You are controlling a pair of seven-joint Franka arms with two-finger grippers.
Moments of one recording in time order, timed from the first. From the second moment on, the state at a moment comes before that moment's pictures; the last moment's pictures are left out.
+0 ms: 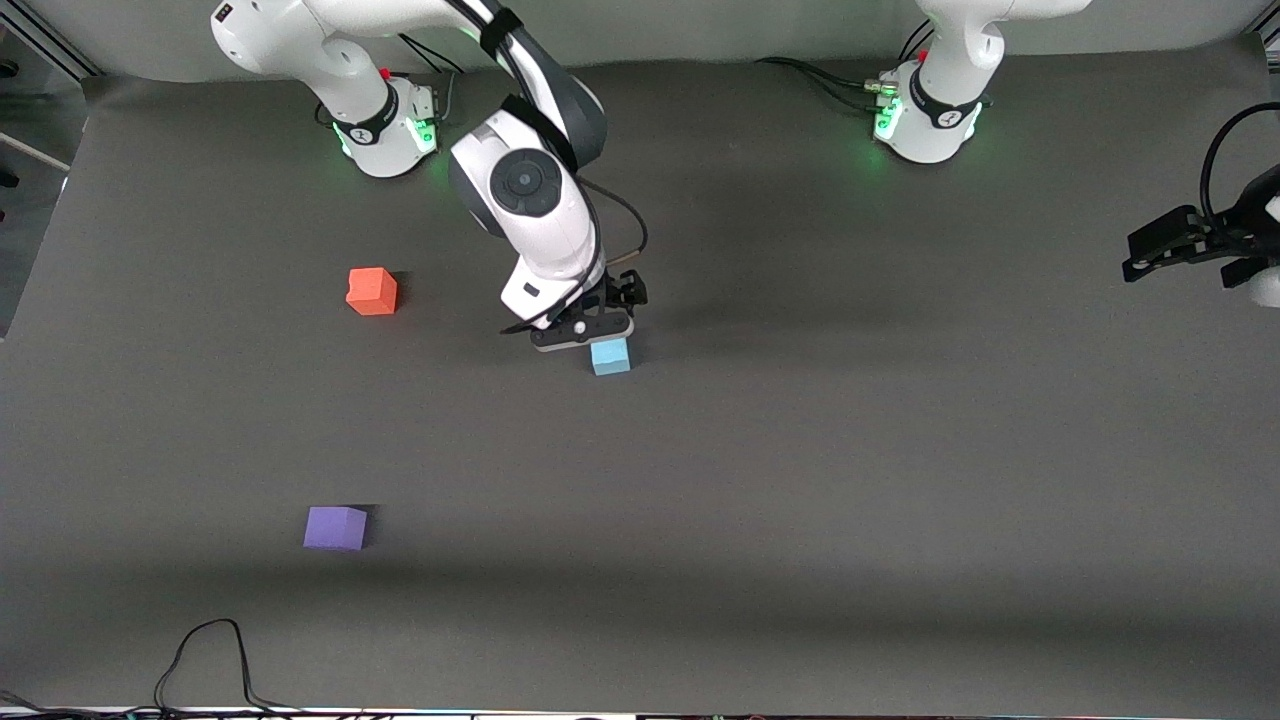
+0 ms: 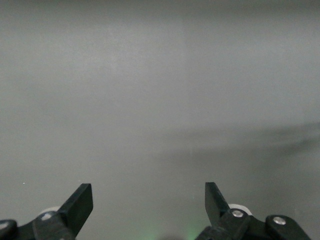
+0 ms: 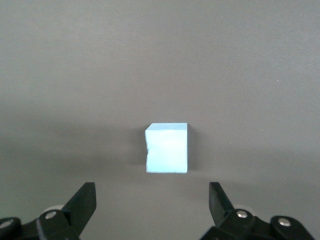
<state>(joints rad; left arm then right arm) -0.05 0.02 0.05 -1.51 -0.01 1.49 0.08 0.81 0.39 -0.08 -1.84 0.12 2.24 0.54</state>
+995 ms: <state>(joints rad) -0.05 0.02 0.02 -1.51 -0.02 1.50 0.00 0.82 0.61 -0.08 -1.85 0.12 2.46 0.57</state>
